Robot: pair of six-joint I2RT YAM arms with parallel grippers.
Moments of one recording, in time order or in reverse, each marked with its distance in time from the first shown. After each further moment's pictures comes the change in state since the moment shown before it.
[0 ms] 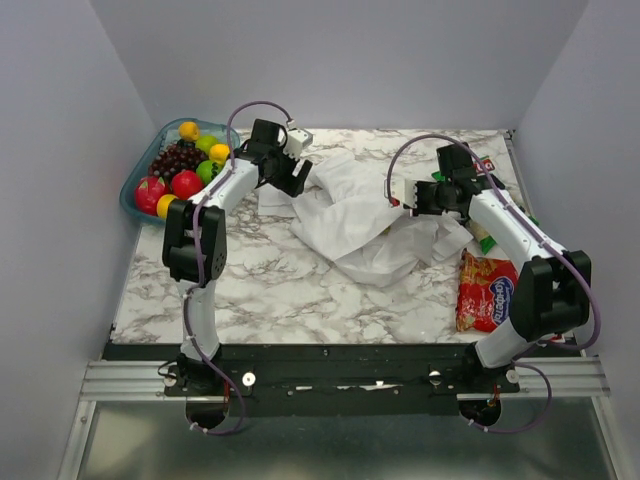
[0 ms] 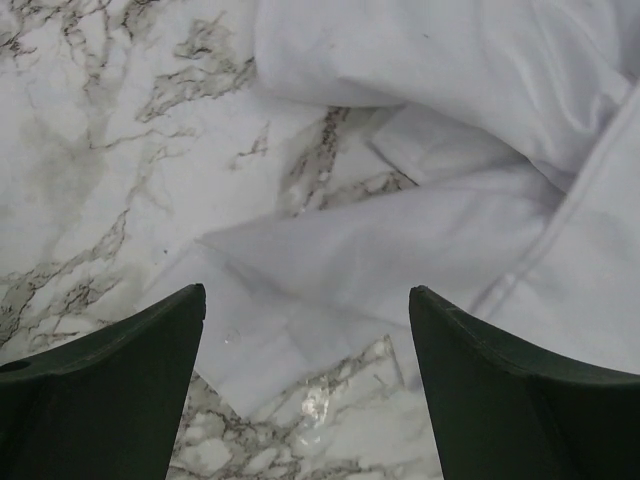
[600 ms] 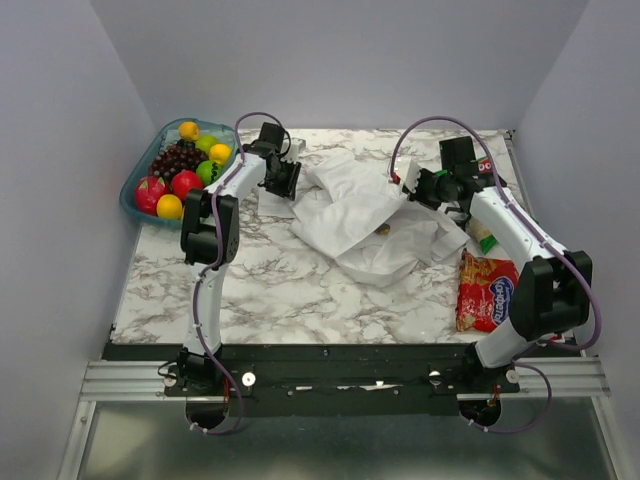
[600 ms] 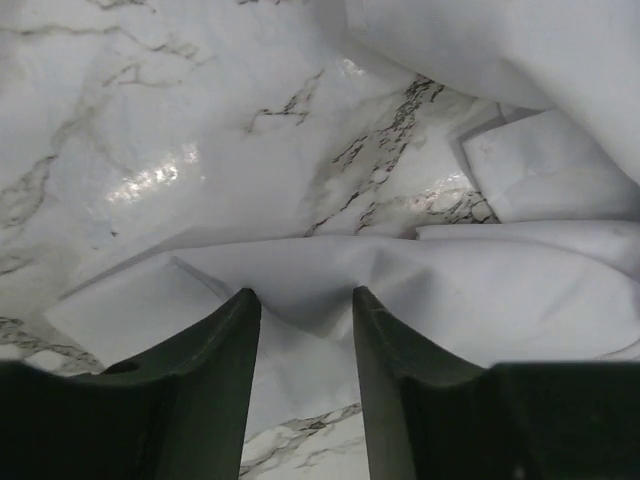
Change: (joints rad) left arm 0.017 0.304 0.298 -0.202 -0.093 -0.249; right arm 0.000 0.002 0.046 0.080 0.005 0.360
